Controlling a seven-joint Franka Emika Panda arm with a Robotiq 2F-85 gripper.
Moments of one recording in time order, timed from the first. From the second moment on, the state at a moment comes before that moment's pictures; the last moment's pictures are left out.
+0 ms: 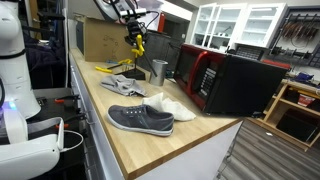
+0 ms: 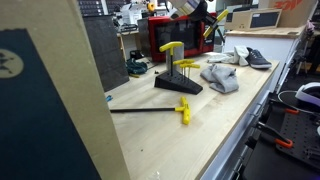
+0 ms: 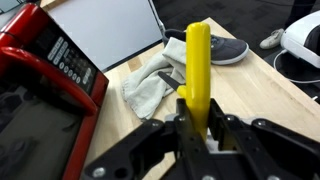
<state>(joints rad) 0.17 0.12 0.19 -2.02 -0.86 1.48 -0.44</state>
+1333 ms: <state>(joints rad) 0.17 0.12 0.21 -2.17 -0.75 1.54 -0.68</state>
